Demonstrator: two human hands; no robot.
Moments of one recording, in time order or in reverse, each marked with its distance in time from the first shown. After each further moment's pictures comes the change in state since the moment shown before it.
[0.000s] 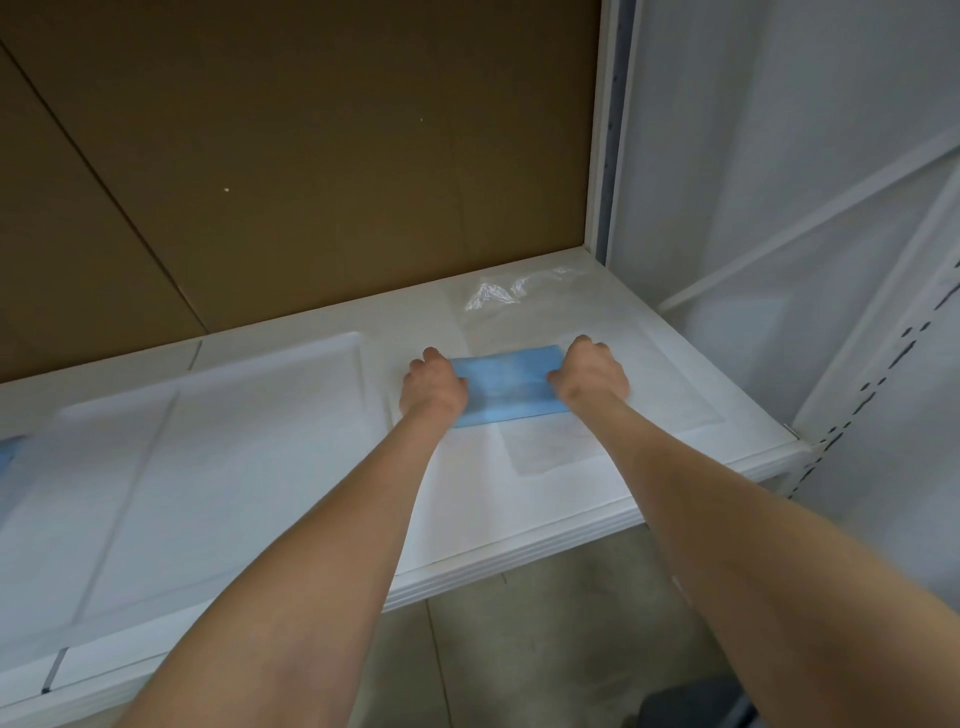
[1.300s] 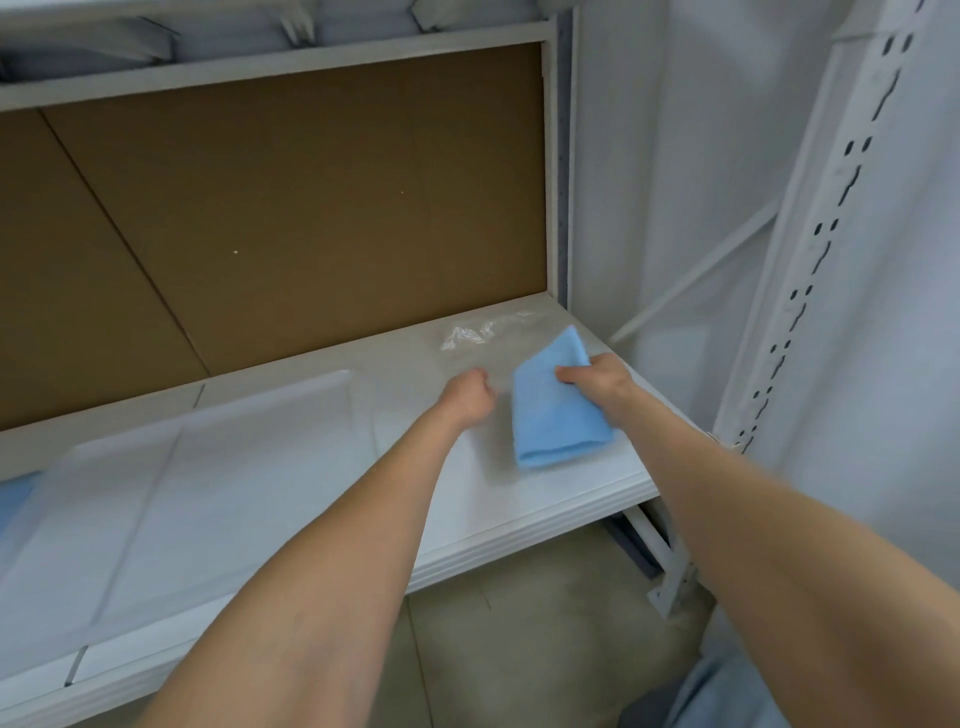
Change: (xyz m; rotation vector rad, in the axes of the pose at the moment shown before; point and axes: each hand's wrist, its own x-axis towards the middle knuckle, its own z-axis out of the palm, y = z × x) left_hand -0.061 0.062 -0.027 -0.062 -0.191 0.322; right_hand -0.029 0.047 -0.076 0.713 -0.186 0.074
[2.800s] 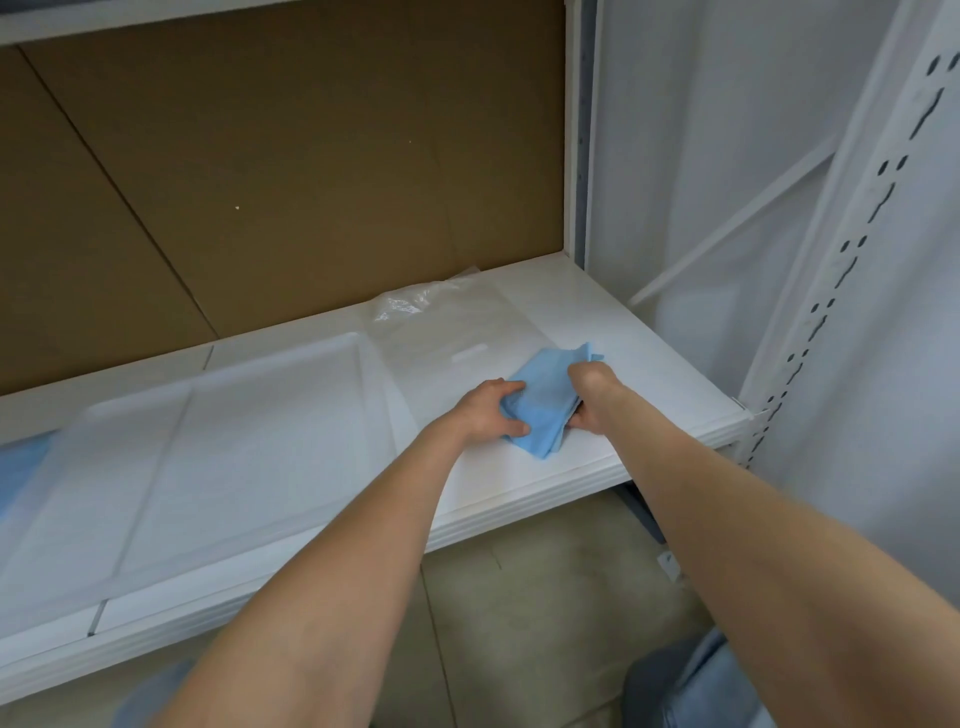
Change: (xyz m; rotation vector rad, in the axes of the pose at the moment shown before) left_hand -0.017 -0.038 0.037 -0.011 -0.271 0.083; right_hand -0.014 0.022 0.046 0.435 -0.020 0.312
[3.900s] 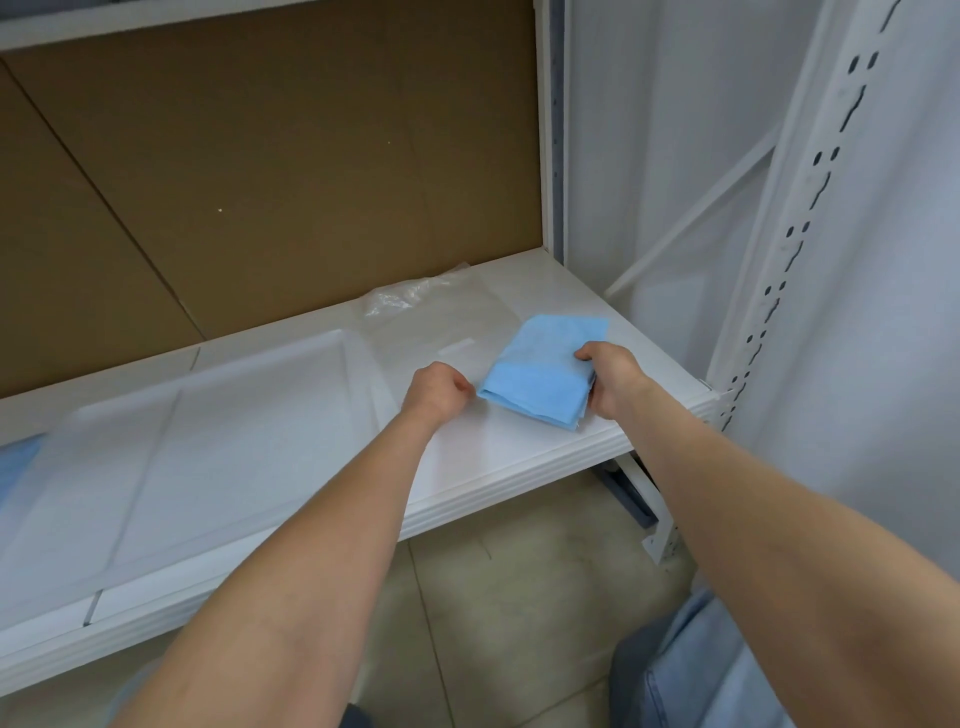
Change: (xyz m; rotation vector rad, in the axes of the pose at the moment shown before) left_hand -0.012 -0.005 -0.011 -0.023 0.302 -0.228; right_hand -0.018 -0.003 -0.045 0.232 -0.084 -0.088
